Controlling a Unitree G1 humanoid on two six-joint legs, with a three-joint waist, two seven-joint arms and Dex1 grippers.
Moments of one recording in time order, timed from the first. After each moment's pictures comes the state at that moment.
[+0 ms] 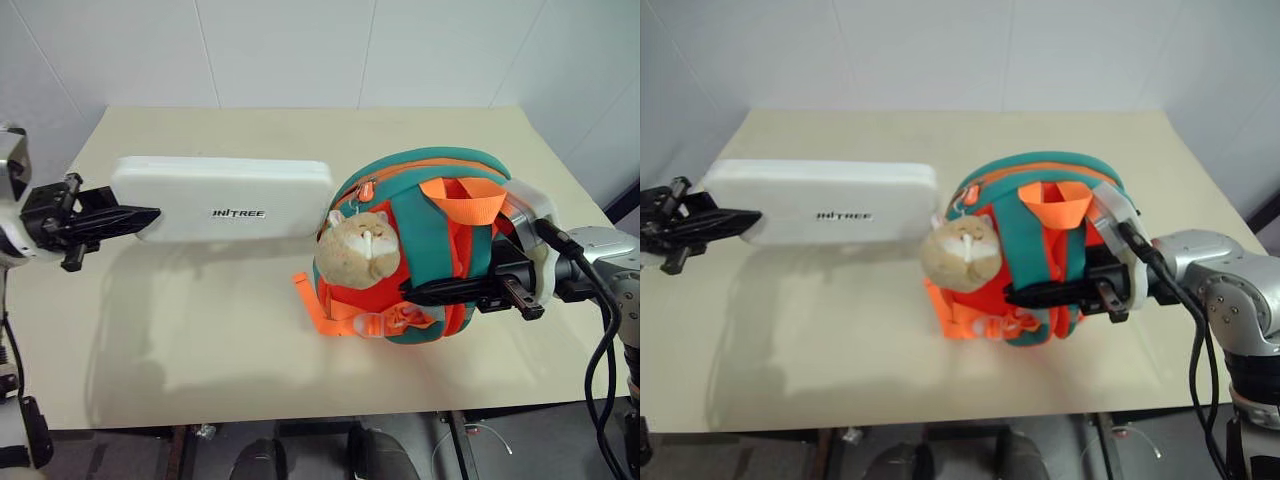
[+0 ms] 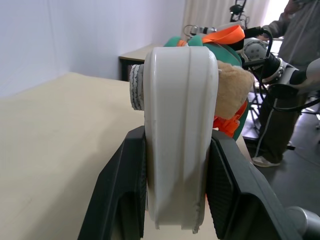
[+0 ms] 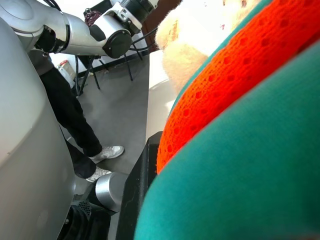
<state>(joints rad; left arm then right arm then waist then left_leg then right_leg) -0.67 0.96 0.34 0.30 -0.76 0.53 -1.50 -0.60 -0.91 -0.08 -0.31 0.96 0.89 1.30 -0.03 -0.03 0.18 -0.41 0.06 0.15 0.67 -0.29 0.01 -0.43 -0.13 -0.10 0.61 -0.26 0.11</state>
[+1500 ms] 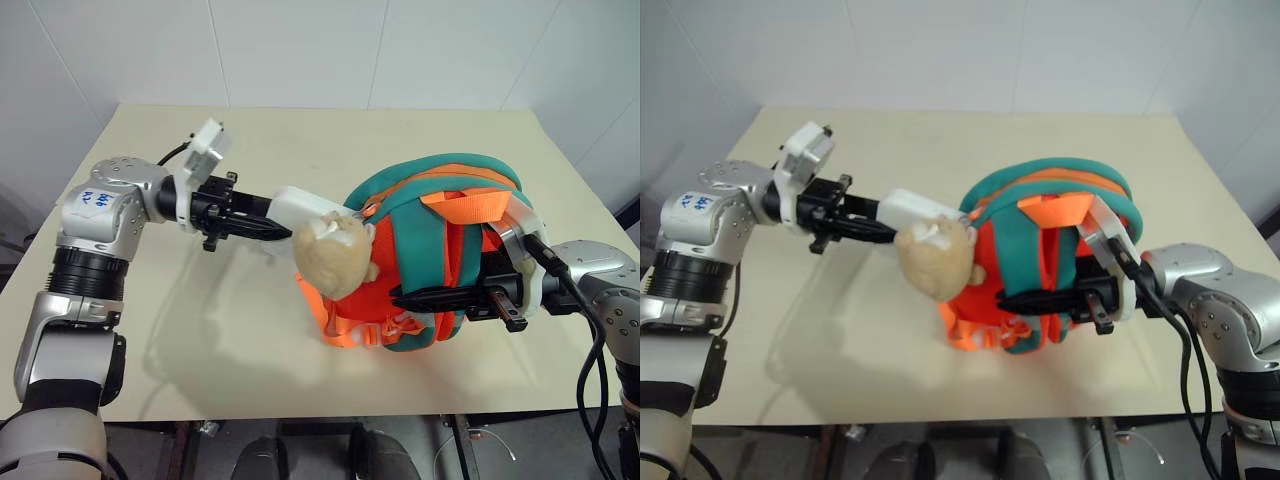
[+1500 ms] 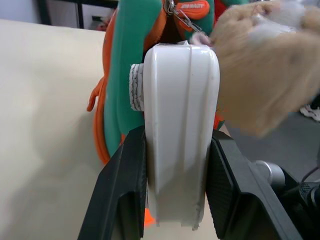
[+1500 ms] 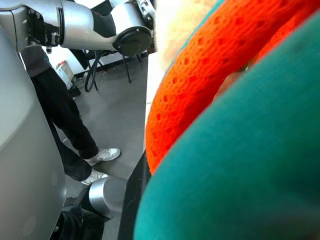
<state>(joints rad) -1.05 0.70 -0.15 0.32 -0.50 0.58 -1.45 -0.53 -0.87 -0.08 -0.35 0.95 0.85 1.25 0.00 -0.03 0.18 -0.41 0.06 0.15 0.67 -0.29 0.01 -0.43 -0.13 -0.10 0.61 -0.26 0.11</state>
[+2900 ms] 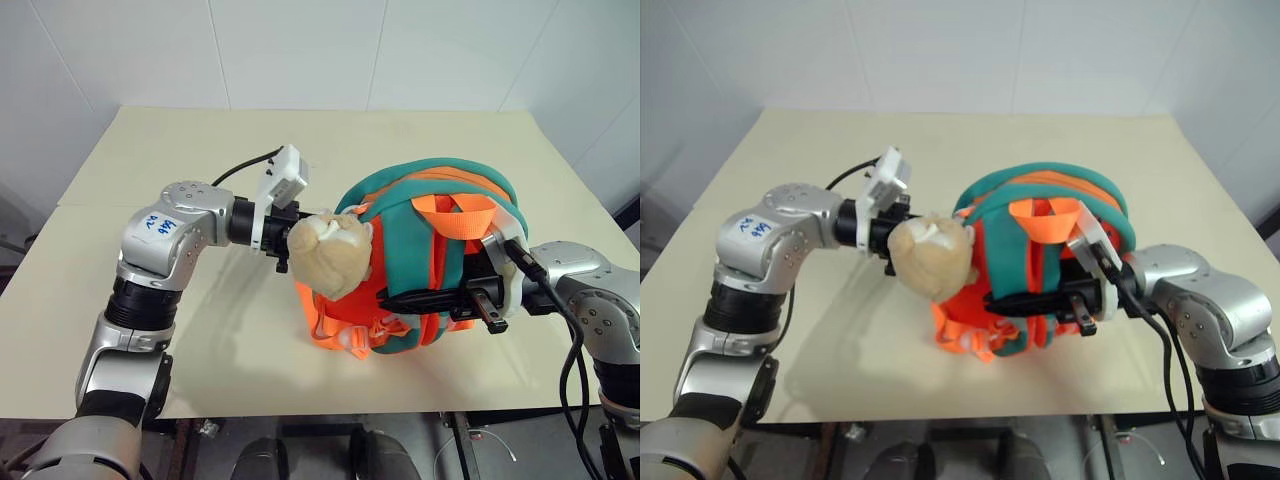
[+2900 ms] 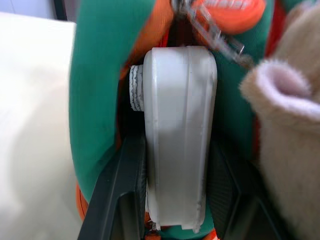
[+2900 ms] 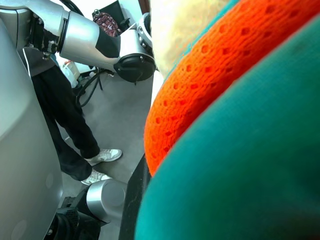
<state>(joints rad) -0.93 0.49 -0.15 -0.03 -0.42 0.82 -1.15 -0.56 -0.81 -0.02 -0.33 0.89 0.81 1.26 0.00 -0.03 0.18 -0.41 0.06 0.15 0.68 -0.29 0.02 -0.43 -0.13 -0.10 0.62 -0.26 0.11</state>
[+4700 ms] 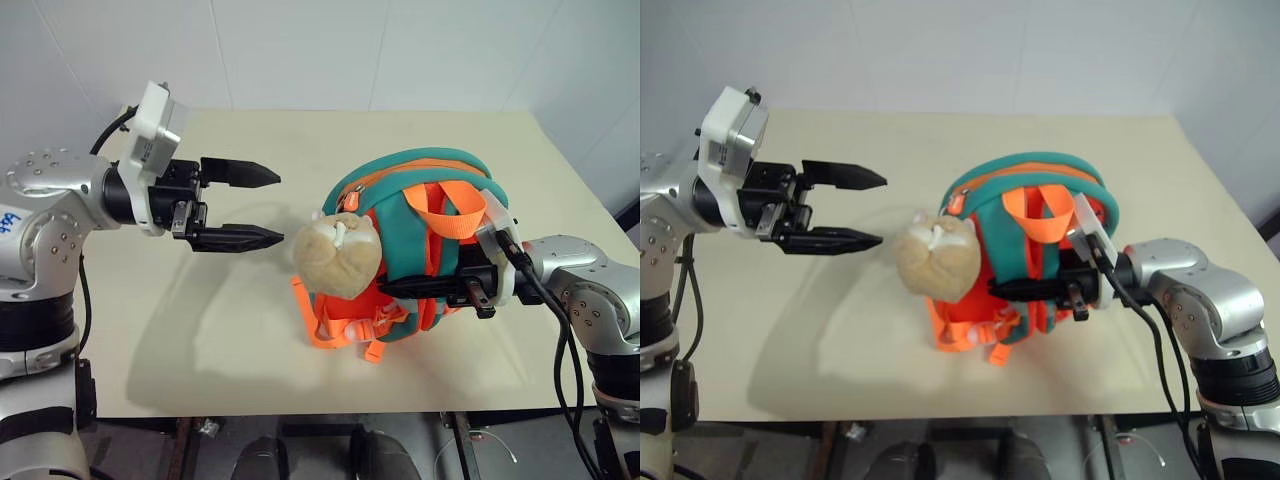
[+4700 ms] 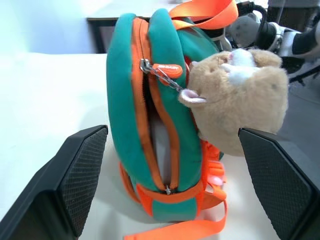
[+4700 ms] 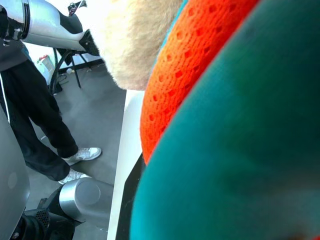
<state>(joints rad) -0.82 0.84 0.18 -0.23 -0.69 0.85 -1.21 -0.58 -0.79 -0.02 -0.27 0.82 0.76 1.25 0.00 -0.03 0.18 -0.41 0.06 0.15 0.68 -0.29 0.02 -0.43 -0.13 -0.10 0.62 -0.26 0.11</state>
